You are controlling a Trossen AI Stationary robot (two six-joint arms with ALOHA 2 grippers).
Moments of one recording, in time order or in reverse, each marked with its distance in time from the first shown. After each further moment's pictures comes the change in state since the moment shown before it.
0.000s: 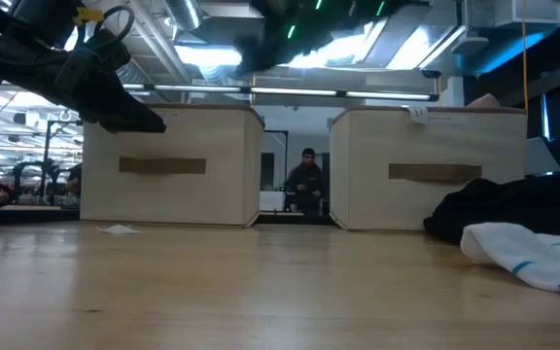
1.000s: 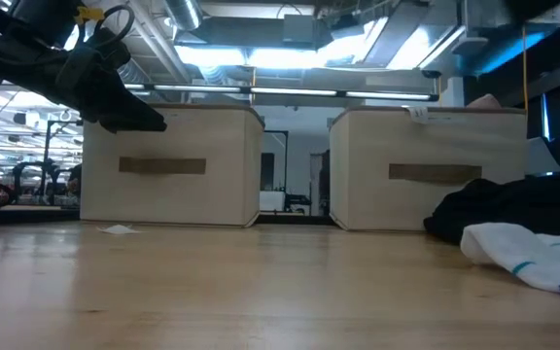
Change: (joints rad) left arm 0.000 0.000 0.000 0.011 0.000 -0.017; right arm 0.799 -0.255 -0.210 -1.548 -0.429 1.718
